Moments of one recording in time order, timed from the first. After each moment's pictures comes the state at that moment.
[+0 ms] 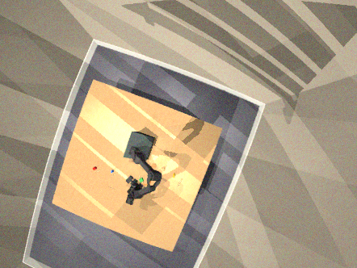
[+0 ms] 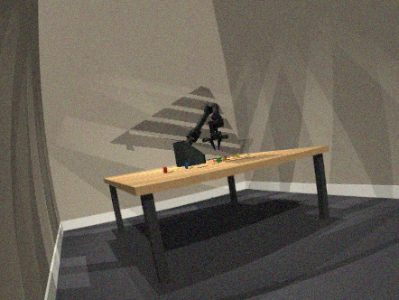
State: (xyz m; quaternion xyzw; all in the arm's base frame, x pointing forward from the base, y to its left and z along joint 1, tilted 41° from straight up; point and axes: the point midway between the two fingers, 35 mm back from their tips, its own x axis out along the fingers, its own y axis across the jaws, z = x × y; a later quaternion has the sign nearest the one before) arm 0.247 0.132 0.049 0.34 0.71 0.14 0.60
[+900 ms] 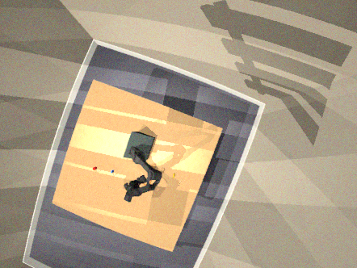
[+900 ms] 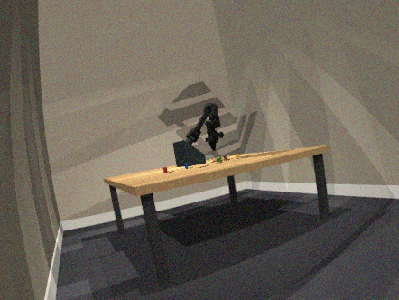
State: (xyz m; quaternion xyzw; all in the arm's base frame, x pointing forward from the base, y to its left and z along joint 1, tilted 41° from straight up) arm 0.234 0.120 0.039 -0.06 0.50 0.52 0.69
